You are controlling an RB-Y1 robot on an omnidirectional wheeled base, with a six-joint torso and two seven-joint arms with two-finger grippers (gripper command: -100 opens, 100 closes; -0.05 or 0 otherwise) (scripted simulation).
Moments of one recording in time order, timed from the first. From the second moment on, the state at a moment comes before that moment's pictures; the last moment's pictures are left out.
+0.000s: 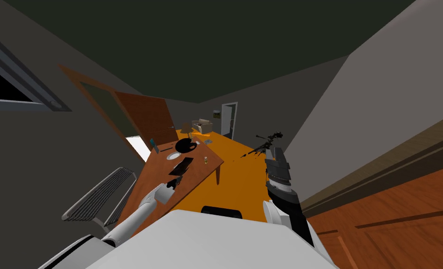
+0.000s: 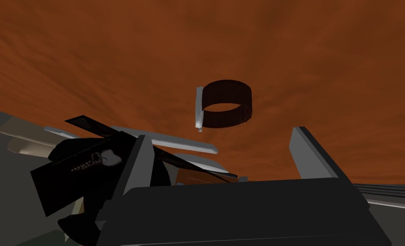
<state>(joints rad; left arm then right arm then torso) -0.01 0.55 -0.13 -0.94 -0.02 0.37 -0.23 0.52 0.05 0.02 -2.27 0.11 -0.63 0.15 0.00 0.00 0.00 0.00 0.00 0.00</state>
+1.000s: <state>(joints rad) -0.03 0.52 -0.10 -0.83 -0.07 0.30 -0.22 0.52 0.05 0.02 -2.27 0.11 -0.63 0.15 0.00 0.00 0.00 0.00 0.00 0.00</state>
